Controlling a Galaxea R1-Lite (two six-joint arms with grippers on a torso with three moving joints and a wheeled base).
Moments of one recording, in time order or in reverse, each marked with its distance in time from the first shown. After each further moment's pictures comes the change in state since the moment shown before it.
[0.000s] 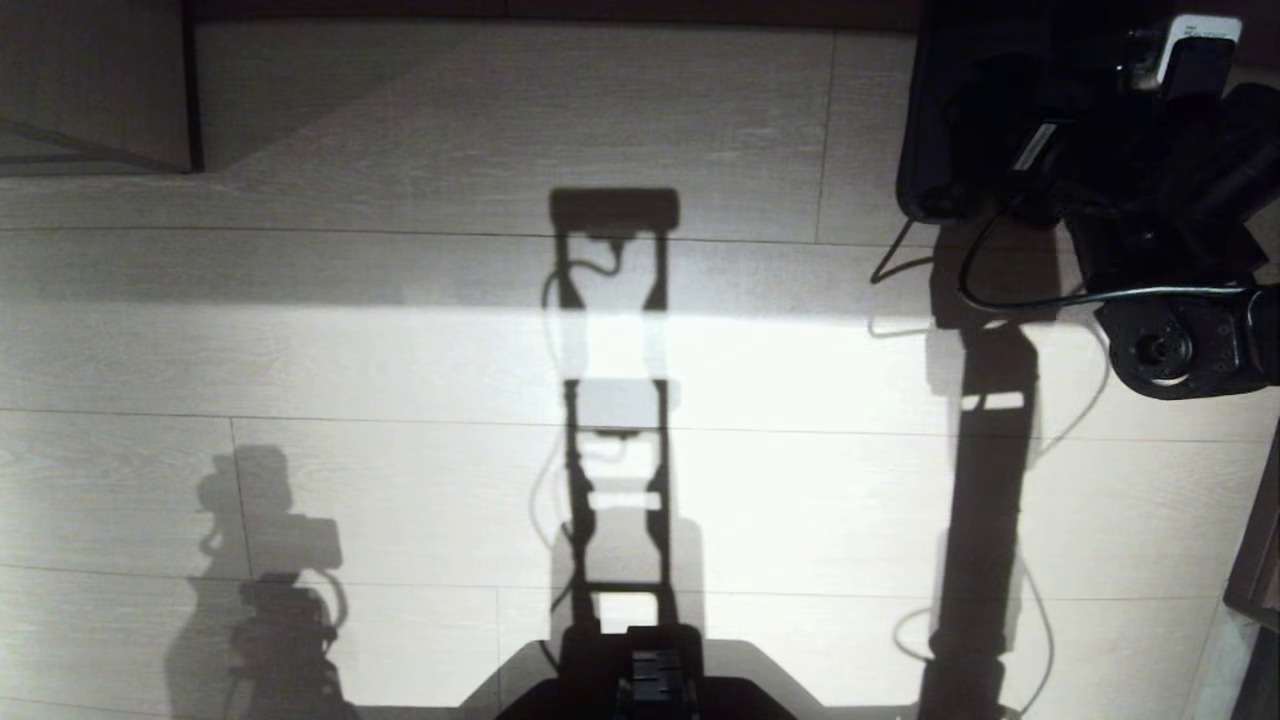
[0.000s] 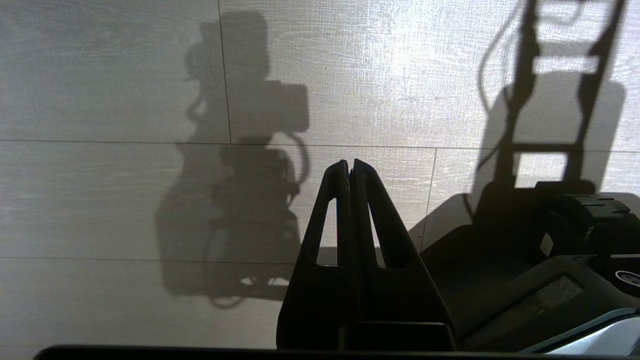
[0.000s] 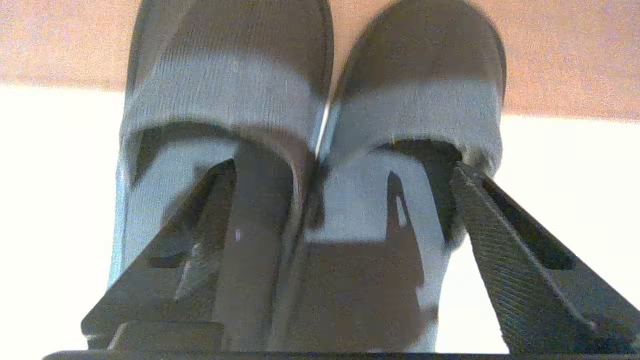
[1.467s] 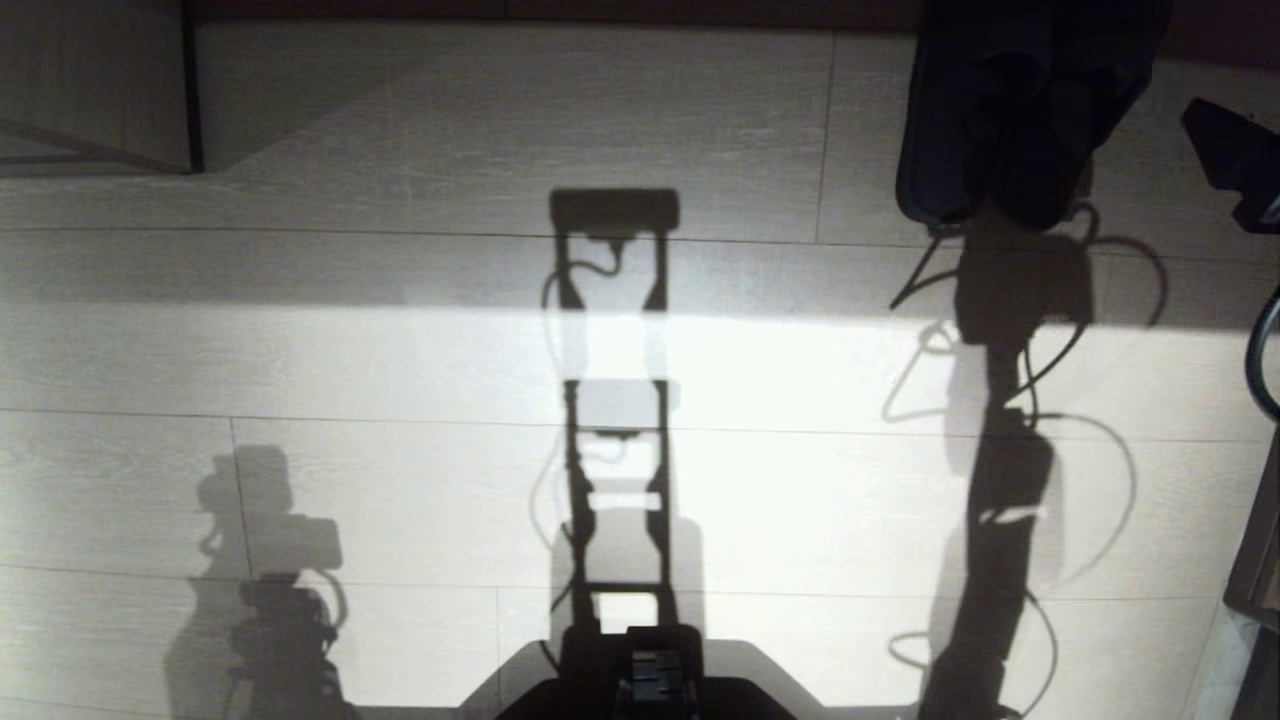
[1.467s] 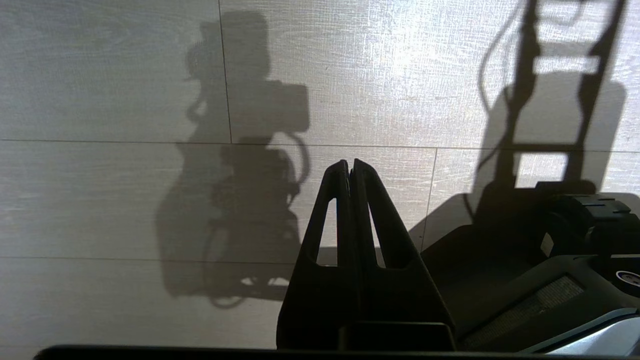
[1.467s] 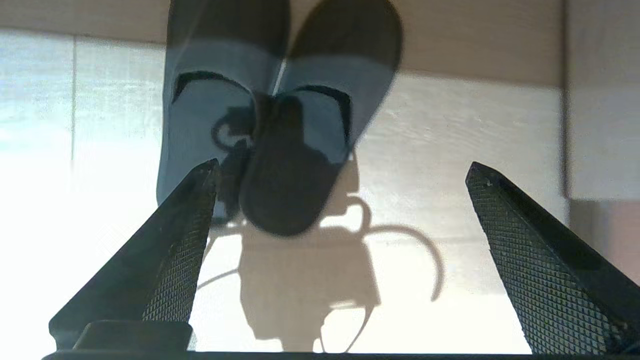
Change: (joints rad) left arm 0.000 0.000 0.000 0.000 0.000 0.000; right arm 0.002 -0.641 0.501 0.330 0.002 0.016
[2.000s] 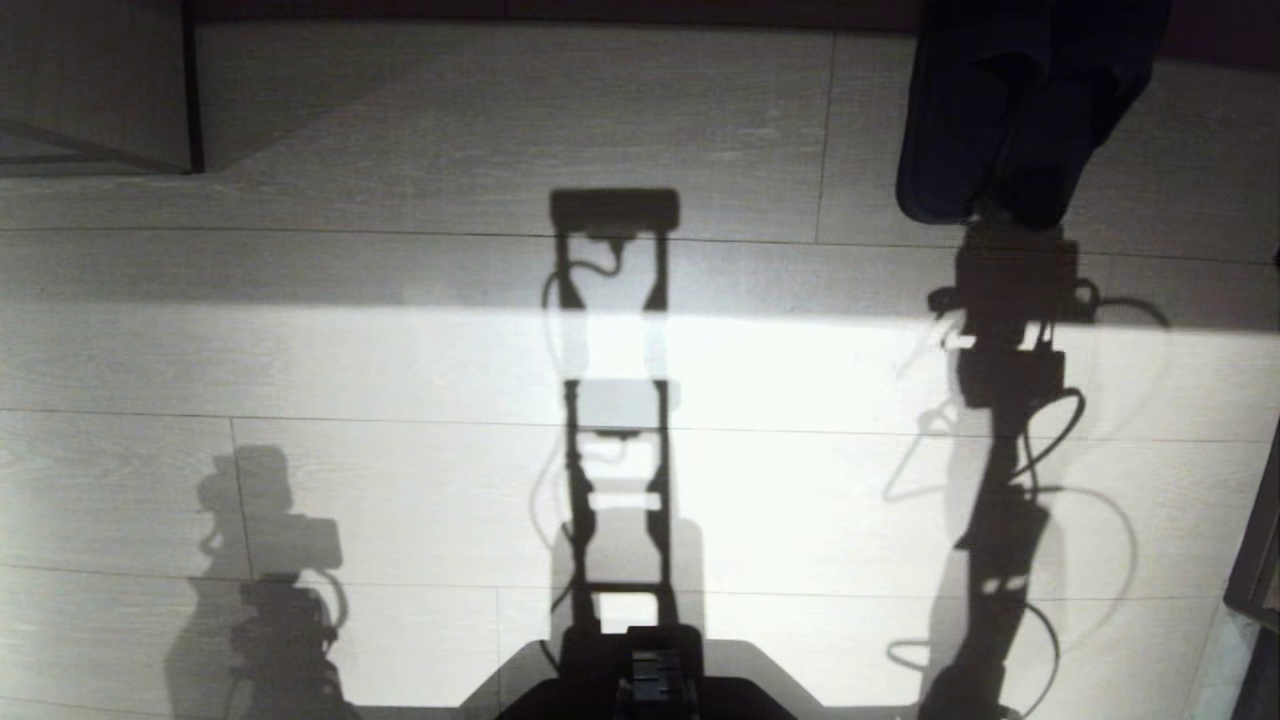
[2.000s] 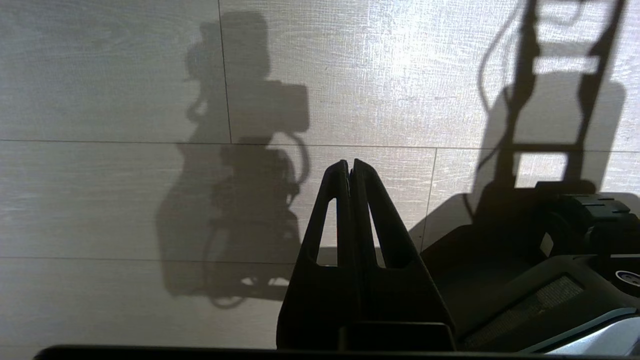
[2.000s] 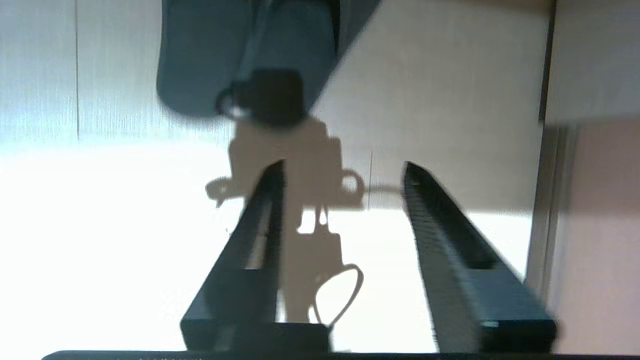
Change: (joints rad) left arm 0.000 0.000 0.000 0.000 -0.001 0.000; right arm 0.000 -0.233 0.304 0.045 0.003 -0.003
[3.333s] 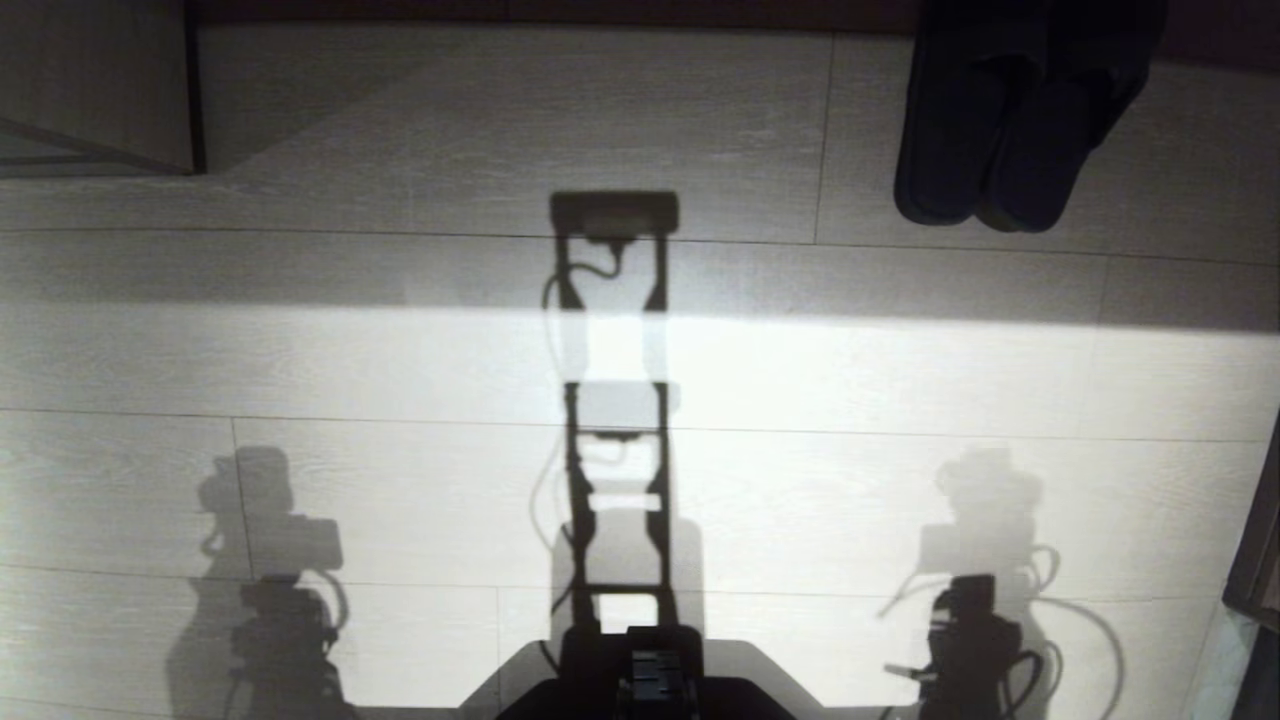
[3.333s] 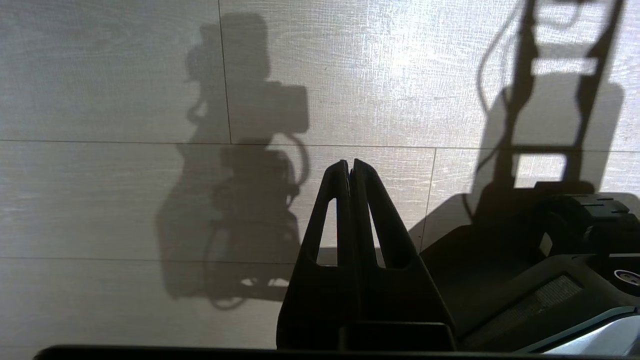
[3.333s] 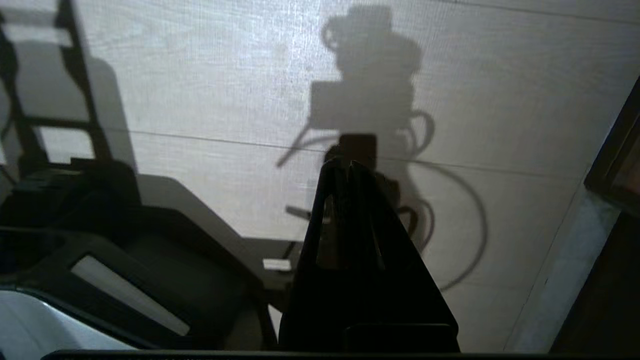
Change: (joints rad) left arm 0.000 0.000 0.000 0.000 0.000 0.000; right arm -0.041 -1.004 0.530 0.807 0.277 0.128
